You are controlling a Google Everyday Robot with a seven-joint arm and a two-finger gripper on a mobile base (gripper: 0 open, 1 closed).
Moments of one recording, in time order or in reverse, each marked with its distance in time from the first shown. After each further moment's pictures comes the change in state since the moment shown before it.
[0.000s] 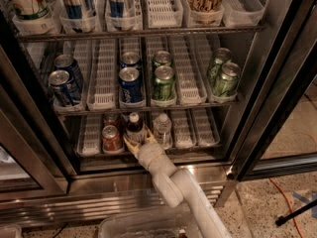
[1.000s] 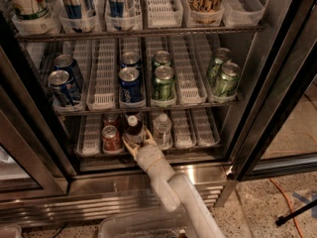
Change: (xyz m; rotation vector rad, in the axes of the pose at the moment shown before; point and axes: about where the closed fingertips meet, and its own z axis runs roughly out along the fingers) arm -0.009 0.003 -0.003 0.026 -0.109 -0.048
